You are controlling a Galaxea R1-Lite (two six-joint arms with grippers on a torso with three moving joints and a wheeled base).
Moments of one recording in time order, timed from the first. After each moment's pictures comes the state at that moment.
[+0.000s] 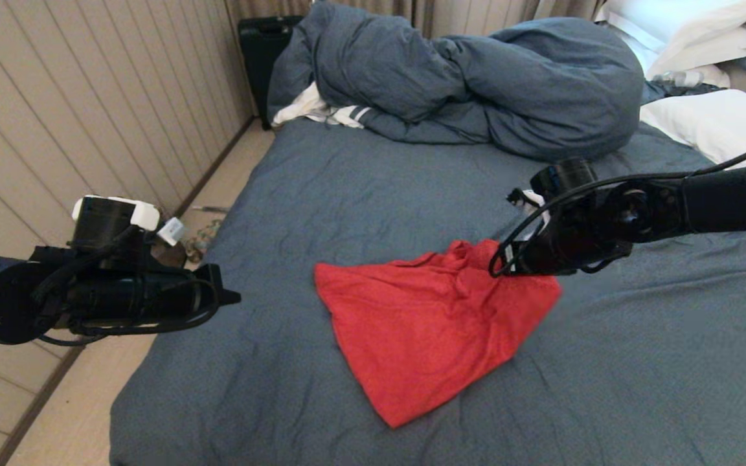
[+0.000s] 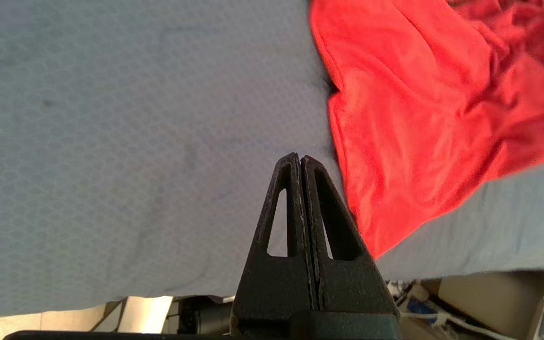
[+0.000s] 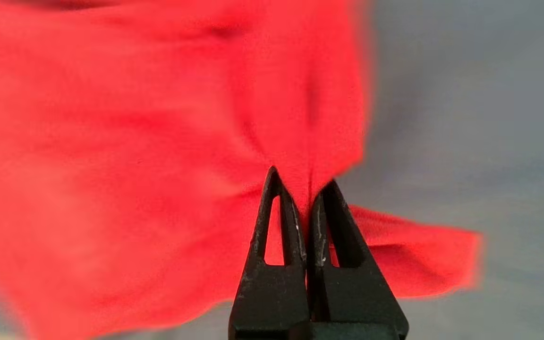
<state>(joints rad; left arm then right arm) -0.22 1.71 -0.89 -0.15 -0.30 -0.48 0.27 1.99 -1.50 0.31 -0.02 0.14</state>
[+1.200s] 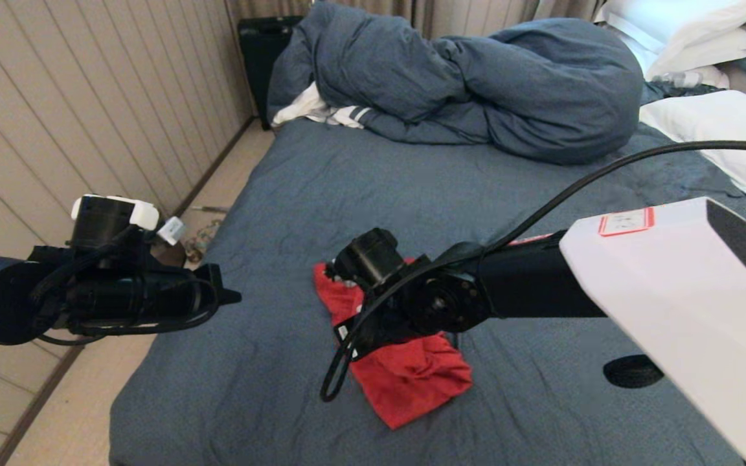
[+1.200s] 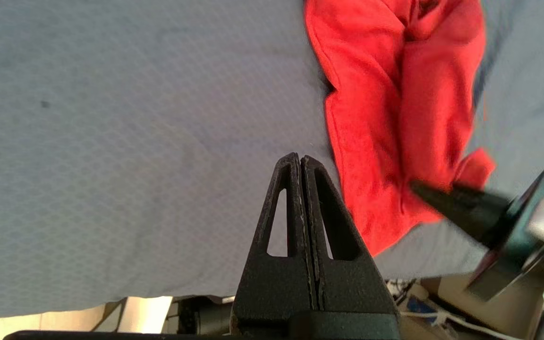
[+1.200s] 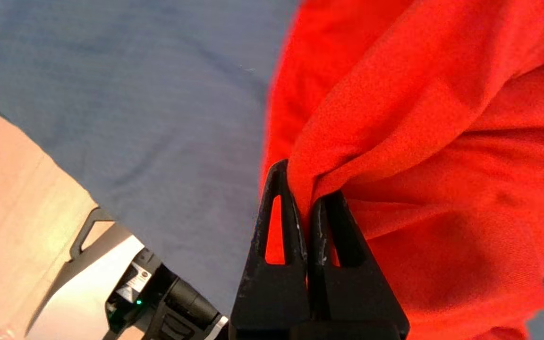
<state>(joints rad) -0.22 1.71 -0.89 -0.15 -0.30 -0.47 0.82 2.22 -1.69 0.31 -0.13 0.15</state>
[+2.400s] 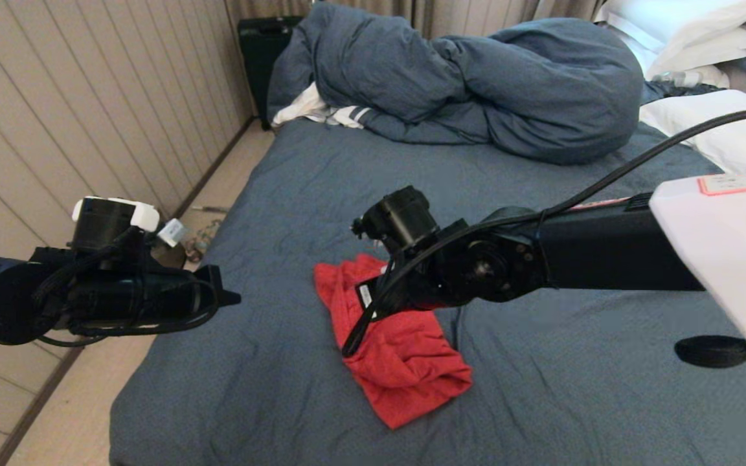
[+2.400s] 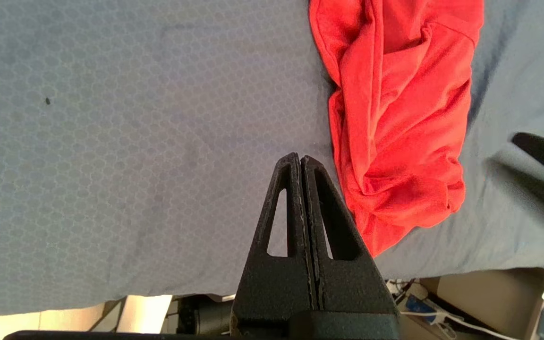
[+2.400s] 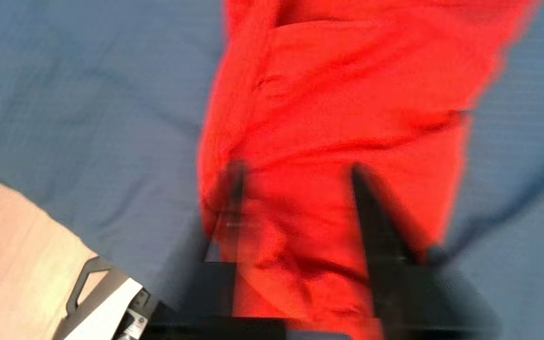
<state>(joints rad) -0.22 1.71 -0.89 -0.15 -0.31 -0.47 0.76 2.10 -1.67 0.30 -0.22 0.19</state>
